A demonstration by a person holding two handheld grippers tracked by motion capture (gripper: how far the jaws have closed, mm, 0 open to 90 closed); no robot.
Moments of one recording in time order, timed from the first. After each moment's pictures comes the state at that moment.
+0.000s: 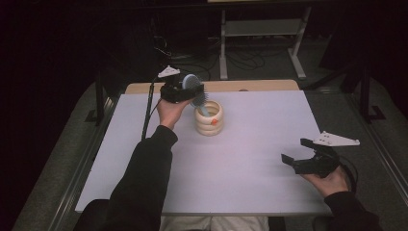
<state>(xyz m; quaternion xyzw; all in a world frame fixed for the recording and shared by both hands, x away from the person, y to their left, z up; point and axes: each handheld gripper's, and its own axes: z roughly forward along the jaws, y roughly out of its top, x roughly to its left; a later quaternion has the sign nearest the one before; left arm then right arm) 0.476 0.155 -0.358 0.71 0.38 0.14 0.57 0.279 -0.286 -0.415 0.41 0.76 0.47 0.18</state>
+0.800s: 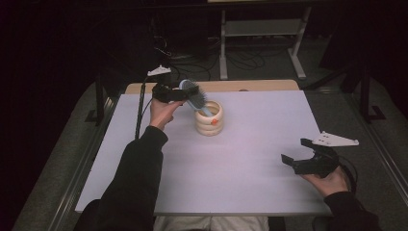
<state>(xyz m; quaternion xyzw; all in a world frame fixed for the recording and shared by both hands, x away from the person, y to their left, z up) 0.474 0.180 -0.352 0.71 0.38 0.11 0.58 0.279 -0.286 -0.416 0.41 0.76 0.46 0.19</state>
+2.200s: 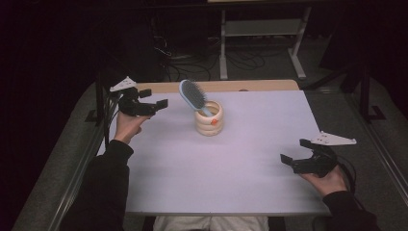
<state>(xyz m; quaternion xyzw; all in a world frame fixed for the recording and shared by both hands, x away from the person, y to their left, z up) 0.429 0.269 -0.359 0.72 0.36 0.15 0.57 0.283 -0.286 -0.420 0.42 0.76 0.46 0.18</state>
